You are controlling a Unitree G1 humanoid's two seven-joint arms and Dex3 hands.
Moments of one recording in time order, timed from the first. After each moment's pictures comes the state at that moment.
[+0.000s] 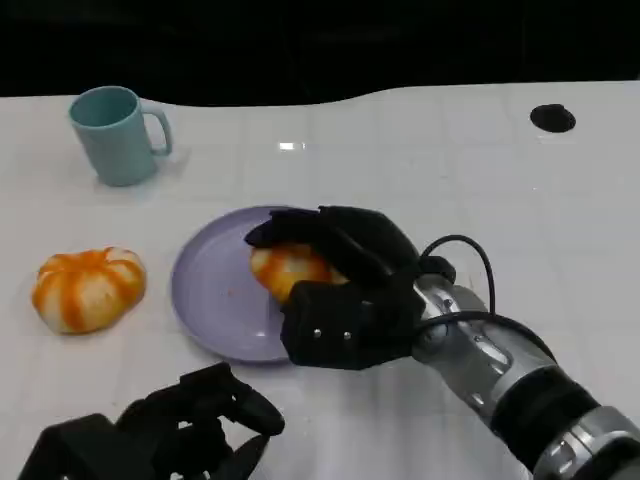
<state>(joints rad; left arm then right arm) 0.38 0.18 -0.11 -0.56 -0.06 0.35 -0.24 -0.73 0.10 0.47 0.84 -0.59 -0.22 -0.09</state>
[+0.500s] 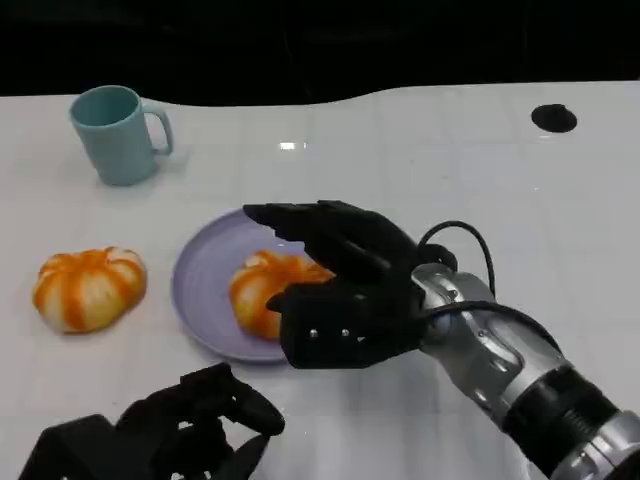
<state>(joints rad) 0.38 0.18 -0.11 -0.55 -0.06 0.34 -0.24 -0.69 0.03 0.51 0.61 -0.61 -0.09 0.07</state>
